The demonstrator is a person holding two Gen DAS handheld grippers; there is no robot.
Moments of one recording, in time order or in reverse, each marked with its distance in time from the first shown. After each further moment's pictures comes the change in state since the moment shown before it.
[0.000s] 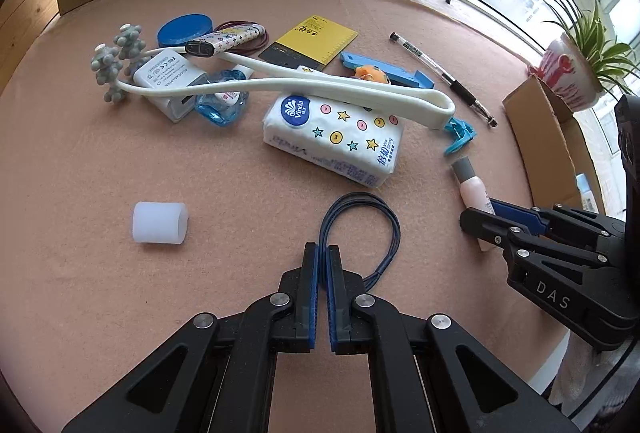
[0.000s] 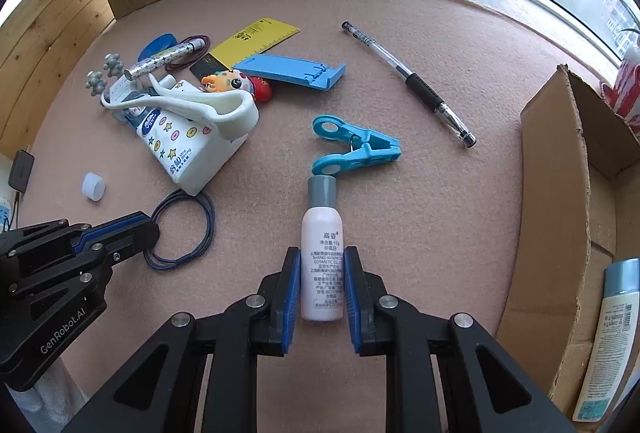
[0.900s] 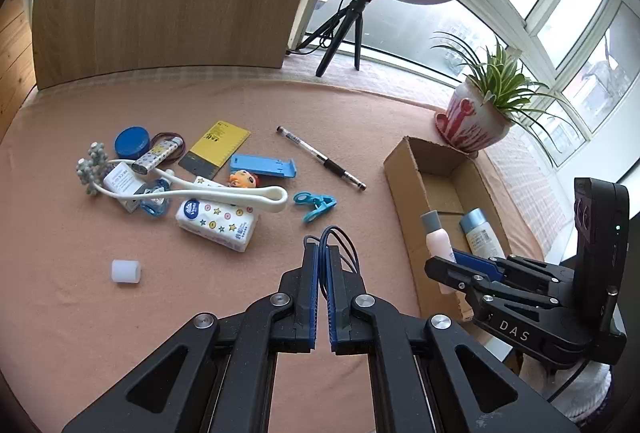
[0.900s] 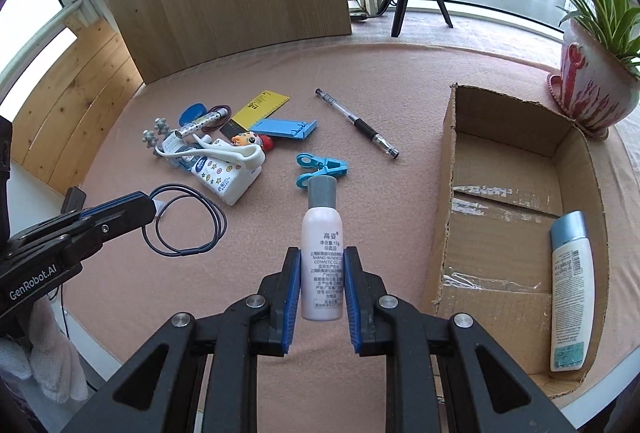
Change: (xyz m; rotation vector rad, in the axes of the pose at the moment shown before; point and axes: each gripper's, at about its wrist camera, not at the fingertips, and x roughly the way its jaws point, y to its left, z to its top) left arm -0.104 -0.086 0.016 0.096 -0.210 -0.178; right arm -0.102 -0.040 -0.038 0.102 -0.186 0.088
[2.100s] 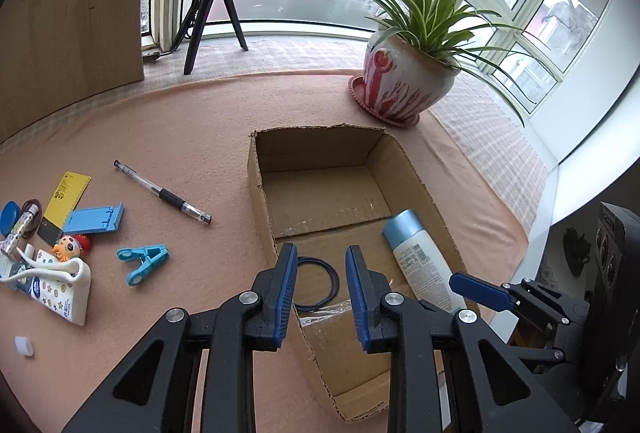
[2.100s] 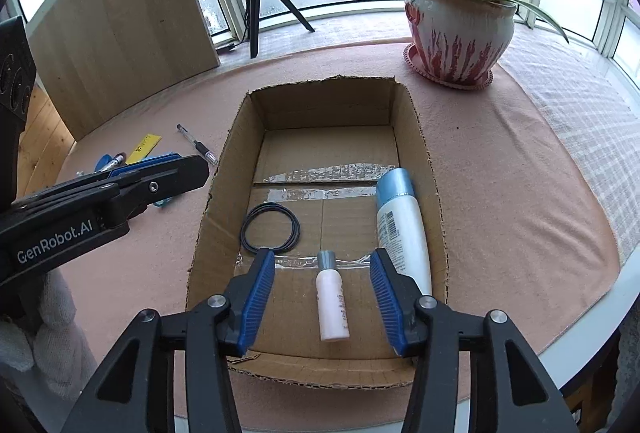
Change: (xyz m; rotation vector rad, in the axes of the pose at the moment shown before) left arm 0.112 -0.155 0.026 0.181 0.082 -0.074; right arm -0.041 -0.137 -0.034 0.196 -0.067 -0.151
